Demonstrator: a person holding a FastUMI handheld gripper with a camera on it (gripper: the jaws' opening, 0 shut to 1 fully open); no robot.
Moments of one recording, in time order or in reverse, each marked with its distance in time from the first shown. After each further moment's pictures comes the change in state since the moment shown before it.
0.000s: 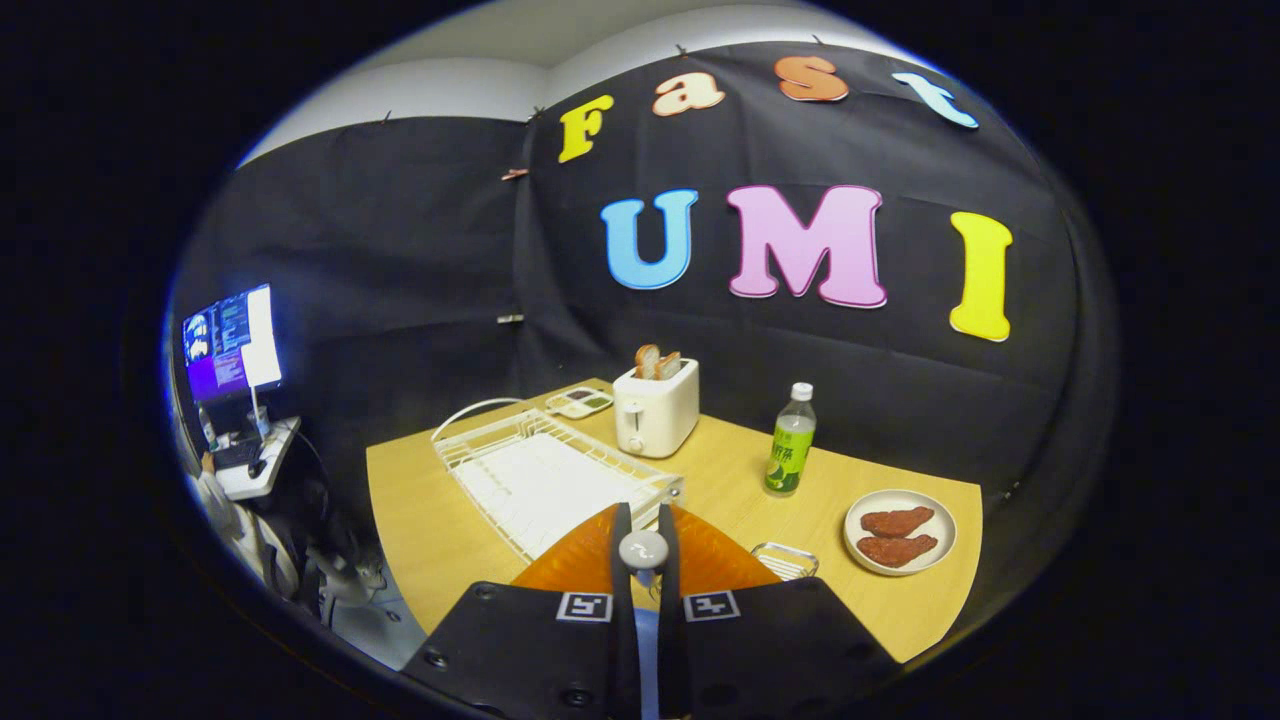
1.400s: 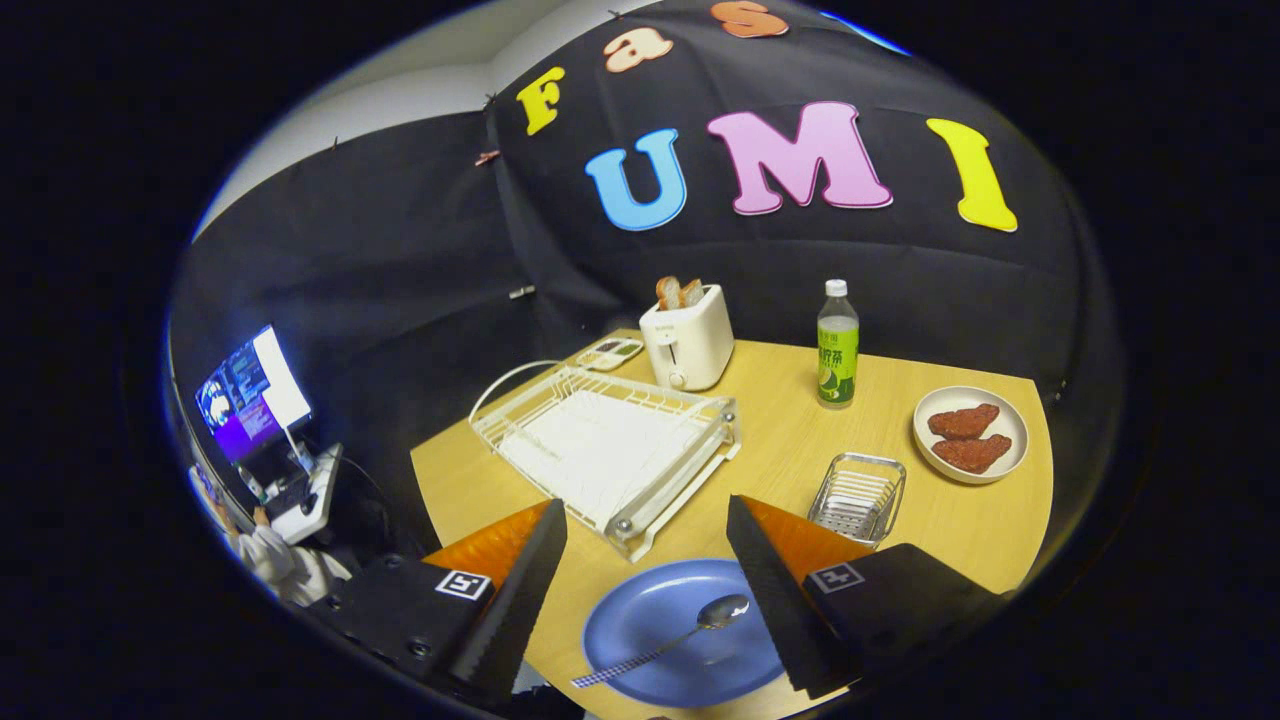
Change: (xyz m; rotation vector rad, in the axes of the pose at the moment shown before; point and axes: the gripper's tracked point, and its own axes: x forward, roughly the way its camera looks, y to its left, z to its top) arm 0.008 0.023 -0.024 0.282 0.091 0.044
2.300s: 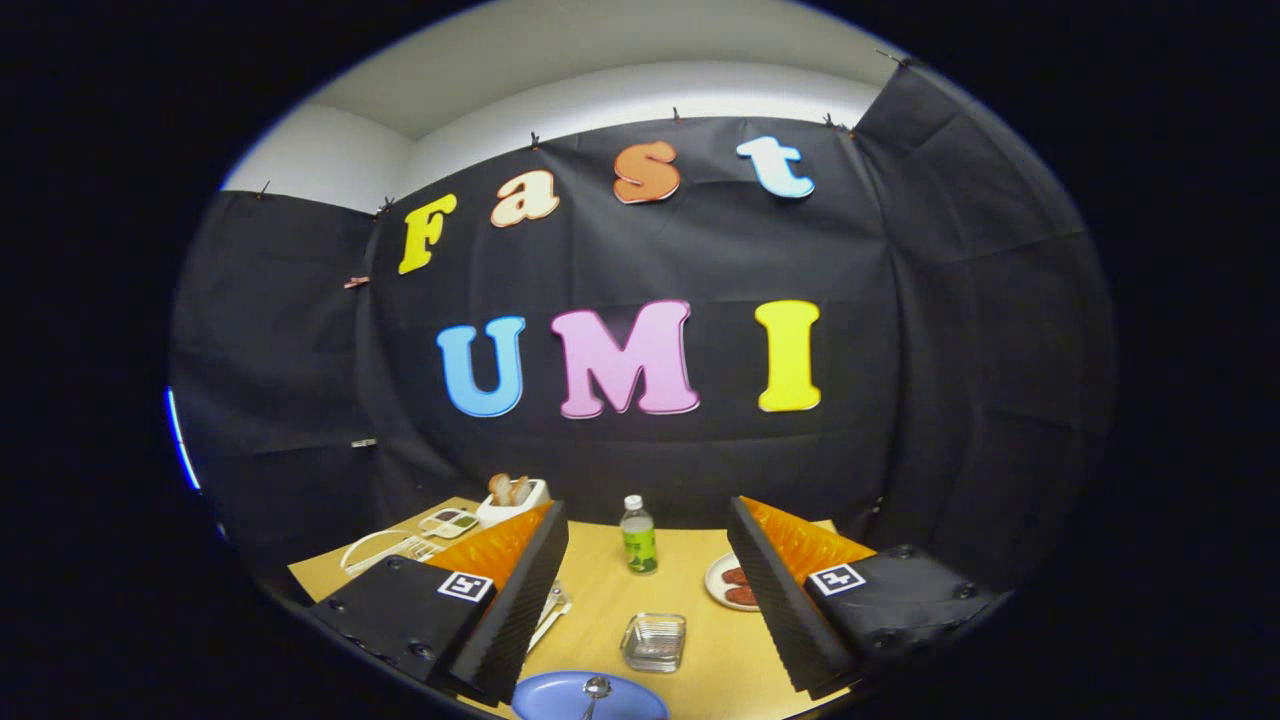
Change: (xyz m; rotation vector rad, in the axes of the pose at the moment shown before) arm -0.146 -0.063 0.183 -0.114 -0.501 -0.584
